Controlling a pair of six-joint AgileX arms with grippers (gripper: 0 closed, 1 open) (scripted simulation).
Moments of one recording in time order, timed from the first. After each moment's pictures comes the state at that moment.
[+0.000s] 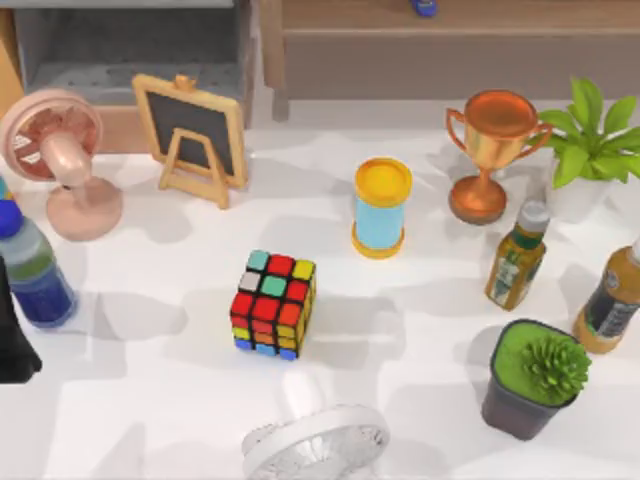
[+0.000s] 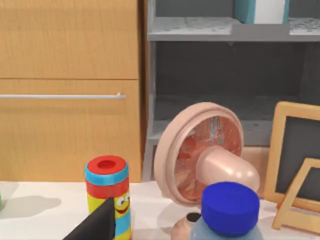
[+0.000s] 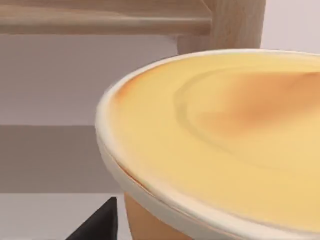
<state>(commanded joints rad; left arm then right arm) 0.00 0.00 0.00 0.00 0.00 0.00 -0.72 2.22 0.96 1.19 -0.67 -0.04</state>
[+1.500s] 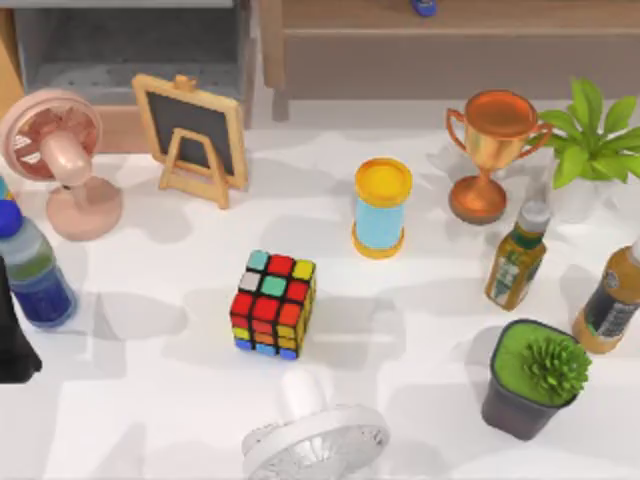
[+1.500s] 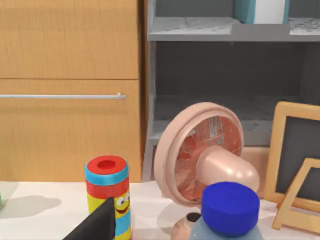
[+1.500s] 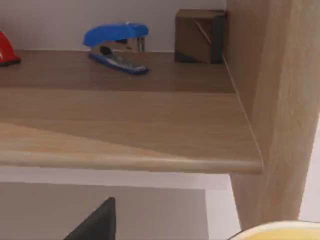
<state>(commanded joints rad) 0.00 0.00 0.00 0.00 0.00 0.00 -0.69 1.97 0.95 1.00 -0.73 0.00</state>
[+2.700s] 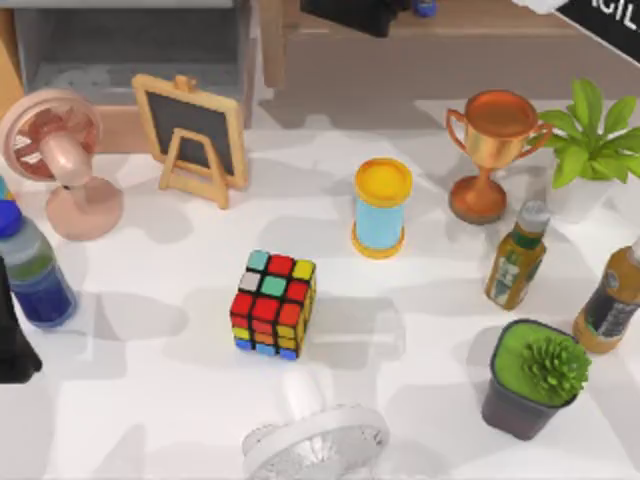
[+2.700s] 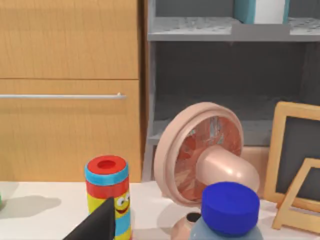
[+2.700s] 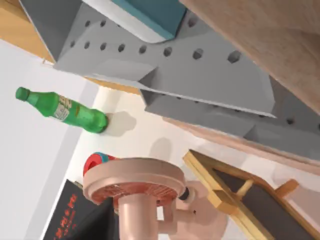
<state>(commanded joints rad) 0.00 0.00 0.00 0.00 0.00 0.00 0.48 2.27 2.15 -0.46 -0.47 0.61</state>
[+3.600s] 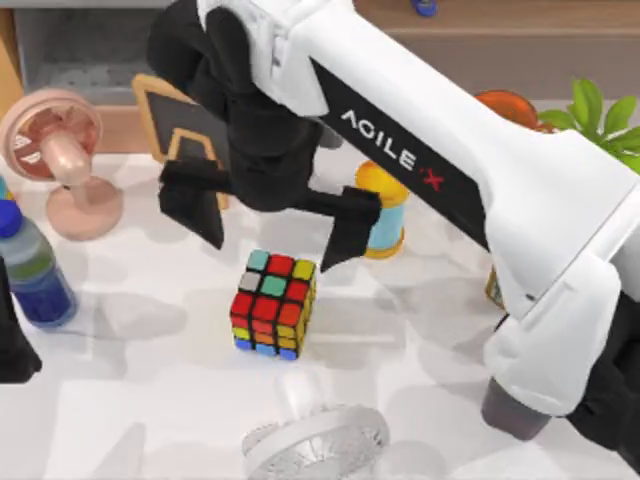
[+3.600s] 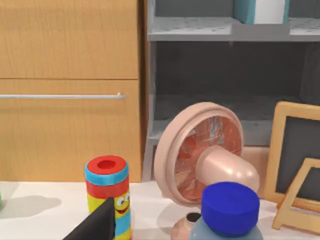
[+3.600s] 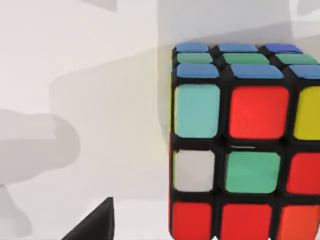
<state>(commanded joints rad) 0.00 0.00 0.00 0.00 0.00 0.00 0.83 2.70 2.87 -1.70 -0.01 1.09</state>
